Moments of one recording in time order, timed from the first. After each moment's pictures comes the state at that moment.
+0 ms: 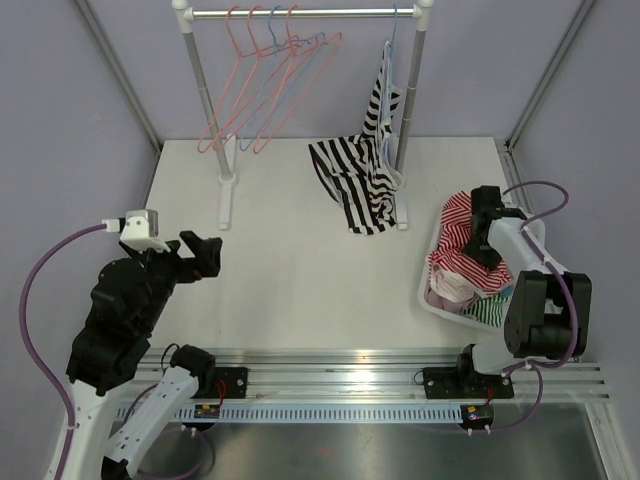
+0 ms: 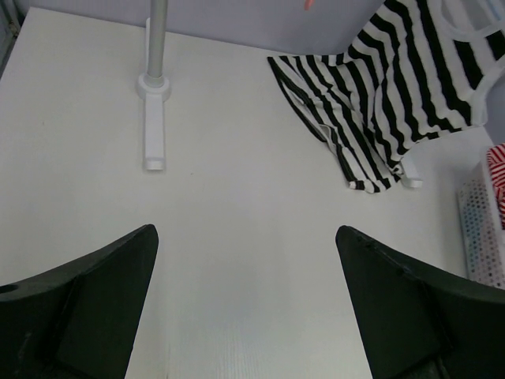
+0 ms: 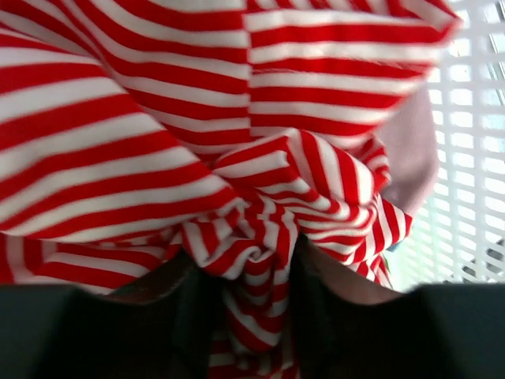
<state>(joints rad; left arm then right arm) -0.37 0.45 0.98 -0.74 -0.21 -0.32 -0.06 1.51 0.99 -0.73 0.40 0.51</state>
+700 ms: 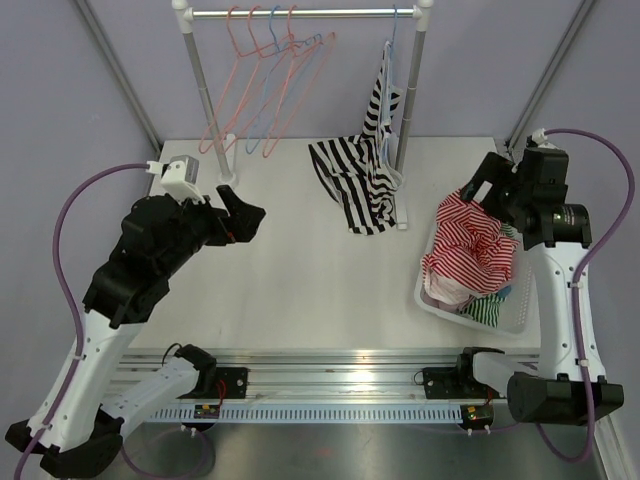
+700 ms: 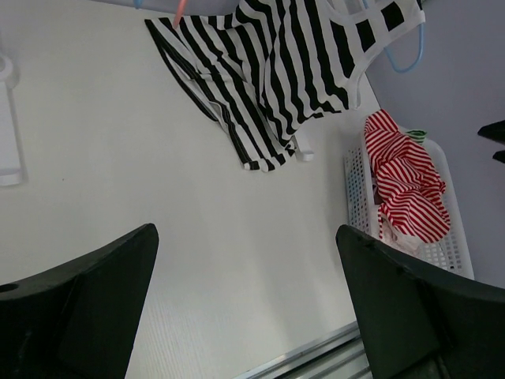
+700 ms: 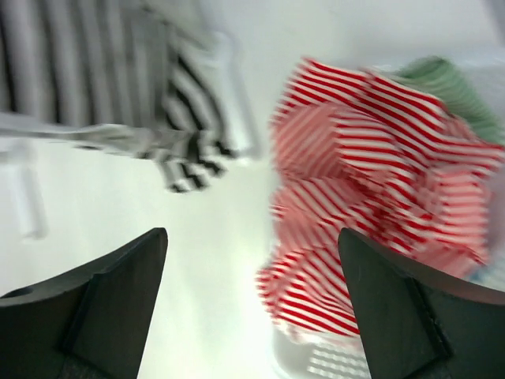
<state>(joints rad) -0.47 0.83 1.26 -0.70 -0.01 -0.49 -0.06 1.15 1.40 -0.93 0.05 0.42</state>
